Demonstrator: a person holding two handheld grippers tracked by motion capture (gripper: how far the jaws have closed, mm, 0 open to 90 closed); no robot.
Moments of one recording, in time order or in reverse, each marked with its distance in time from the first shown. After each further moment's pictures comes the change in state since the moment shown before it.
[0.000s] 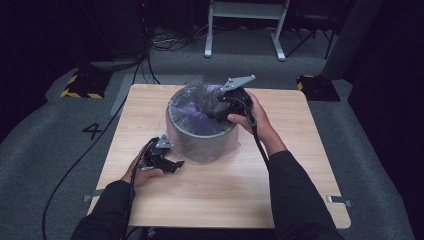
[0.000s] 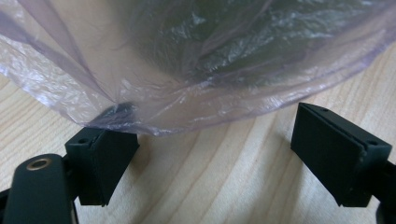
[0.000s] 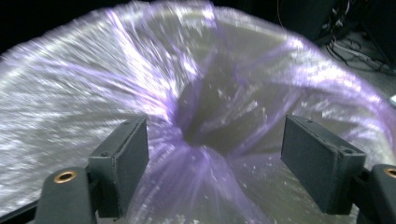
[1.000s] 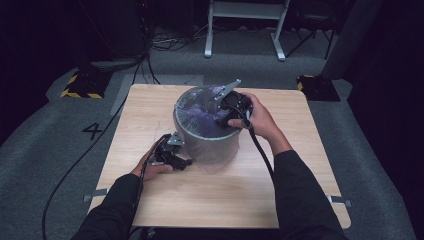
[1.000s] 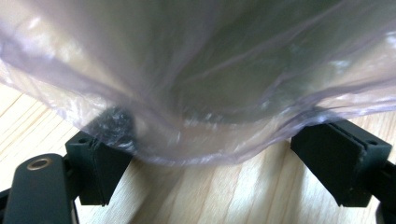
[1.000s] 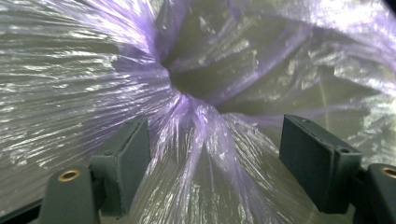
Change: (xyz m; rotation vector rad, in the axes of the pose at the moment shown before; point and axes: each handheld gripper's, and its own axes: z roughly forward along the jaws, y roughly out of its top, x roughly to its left) left arm -0.008 0.025 0.025 0.001 -0.068 0.066; right arm 0.005 -0.003 0.007 0.325 -0.145 -0.156
